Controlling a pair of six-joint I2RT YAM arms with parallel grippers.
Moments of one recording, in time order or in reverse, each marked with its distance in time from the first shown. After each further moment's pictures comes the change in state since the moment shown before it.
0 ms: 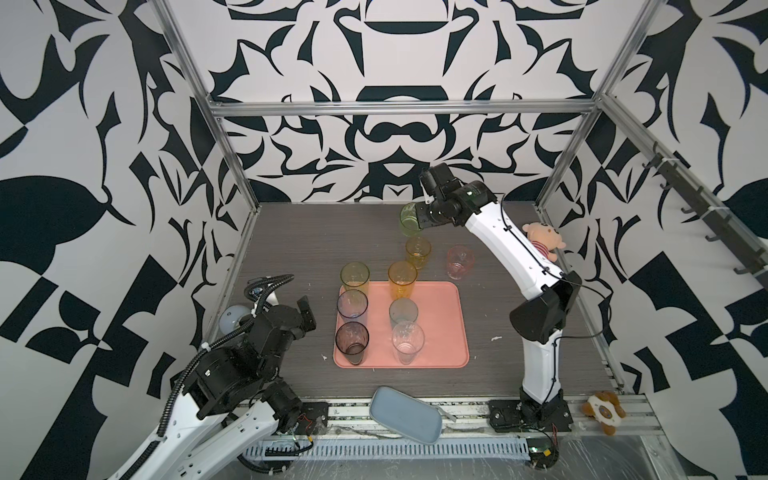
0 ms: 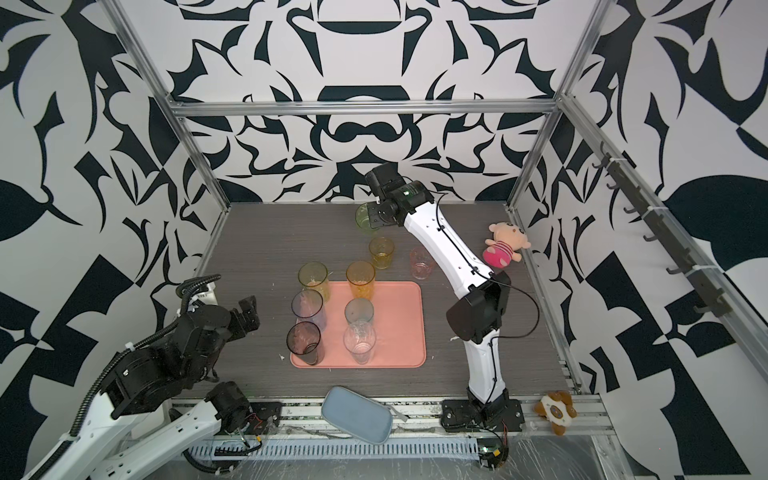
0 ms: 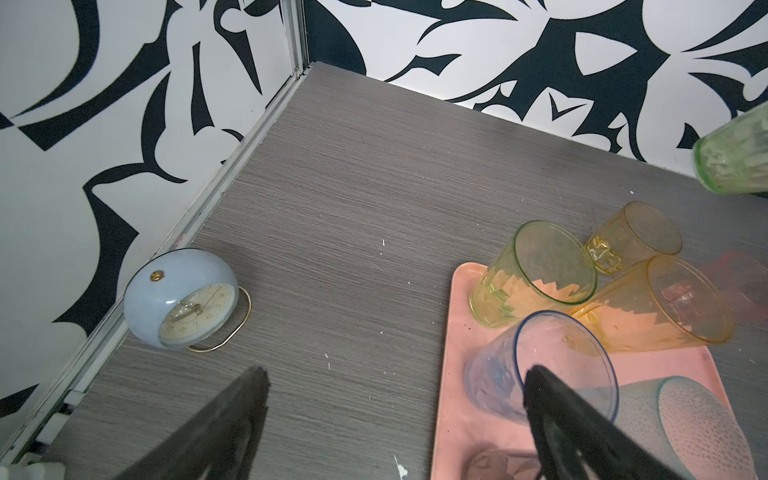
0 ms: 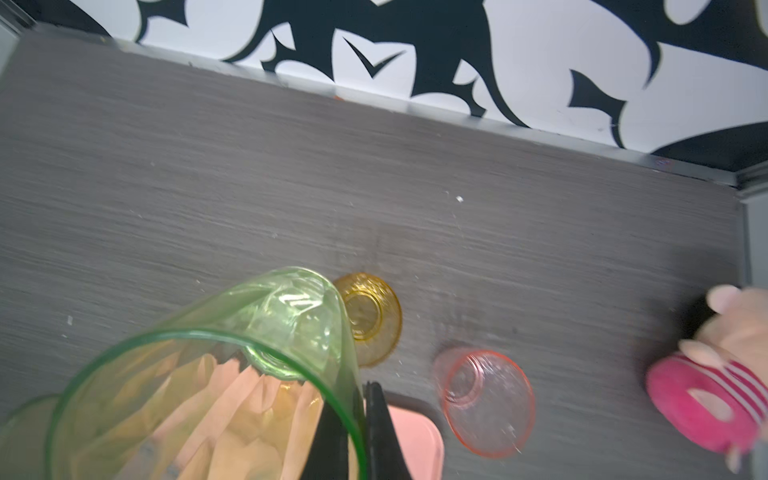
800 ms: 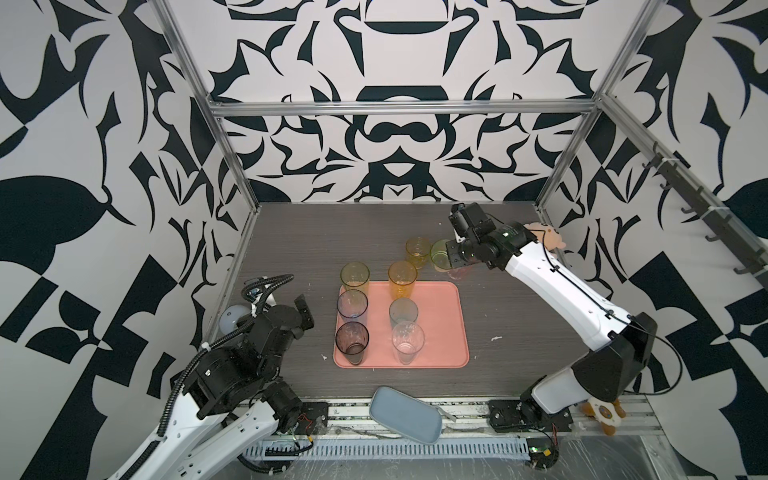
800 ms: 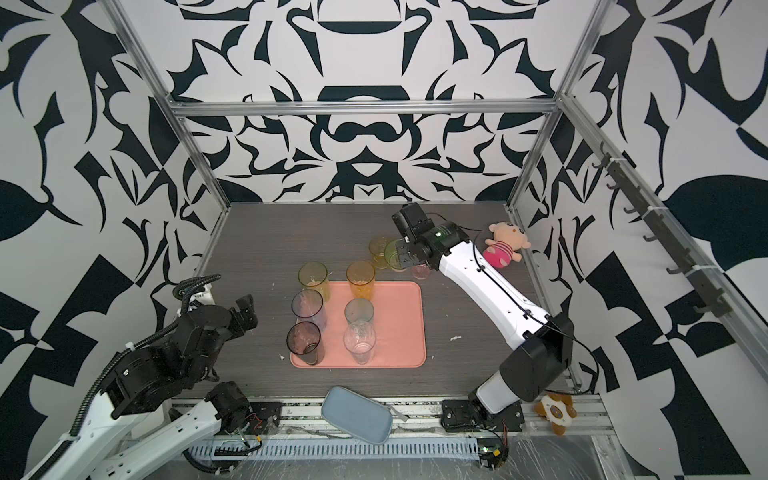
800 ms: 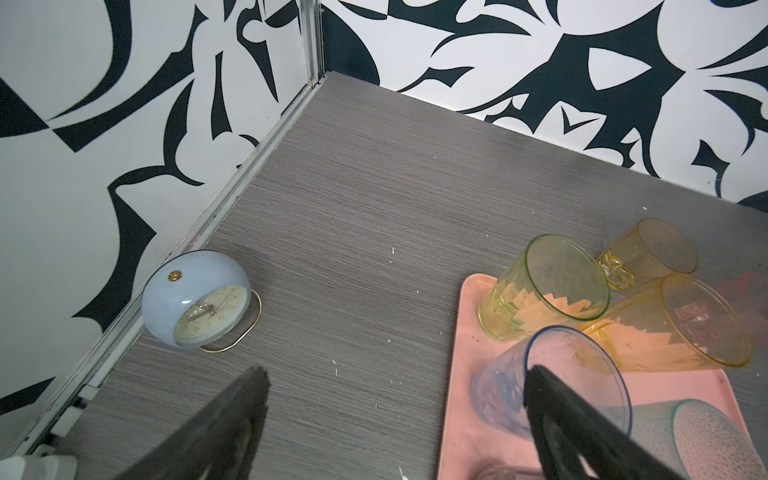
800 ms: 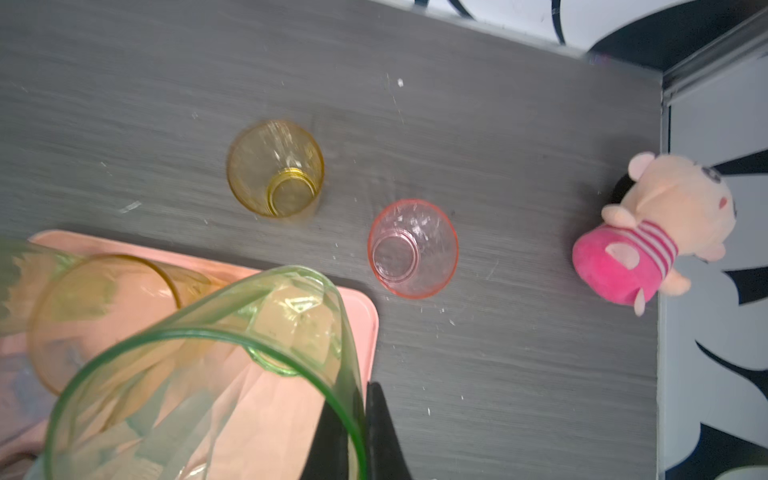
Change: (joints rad) left arm 0.000 0.000 0.000 -0.005 -0.043 -0.022; right arm -0.016 -0.463 -0.698 0.123 0.051 0.020
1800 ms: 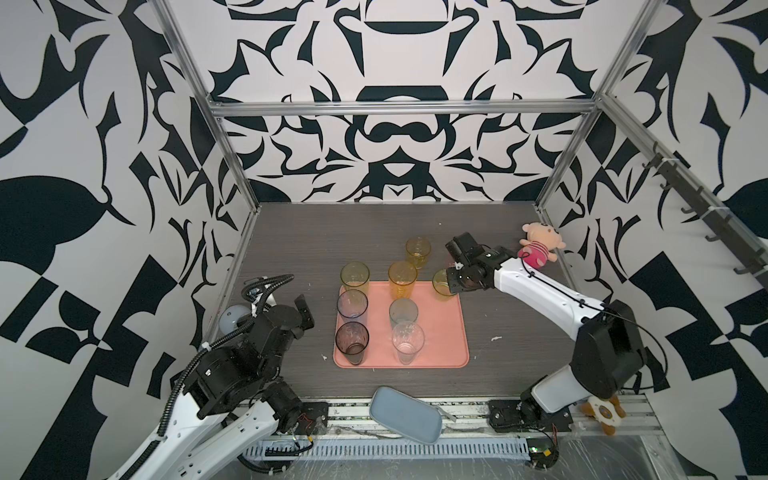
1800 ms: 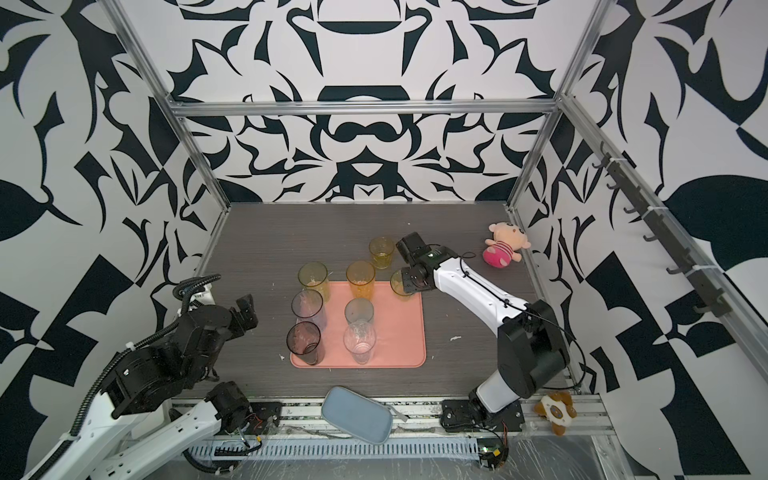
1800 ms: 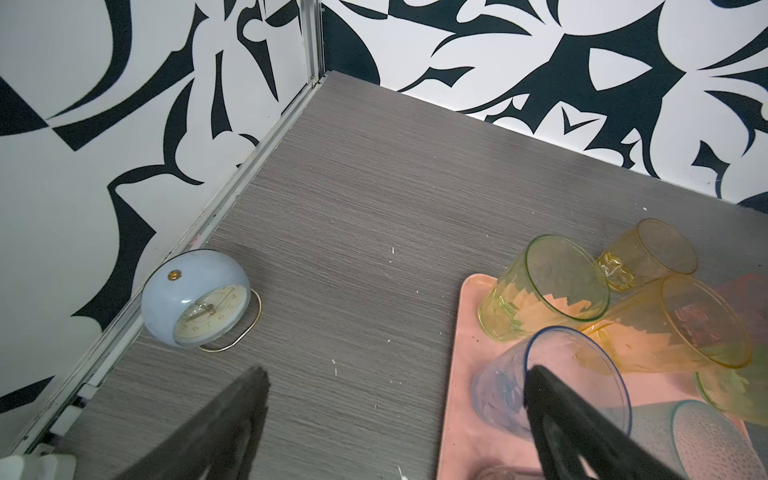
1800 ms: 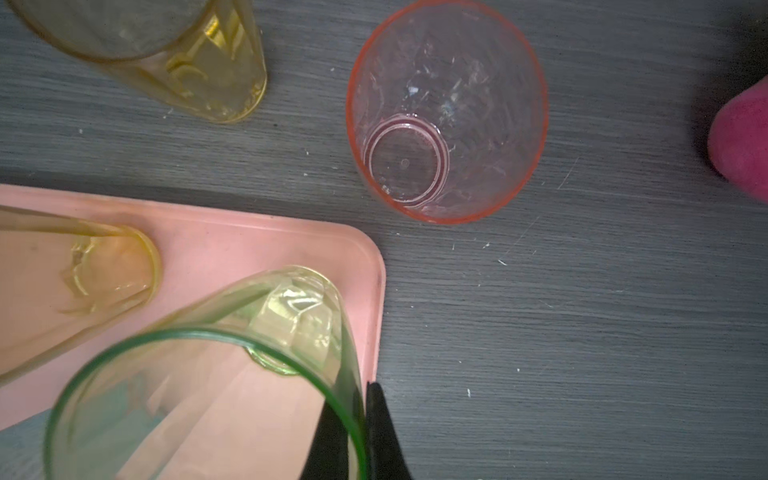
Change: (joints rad) left arm 0.000 0.002 0.000 0.000 0.001 -0.003; right arm -0.051 0.039 -0.331 0.198 -0.087 0.088
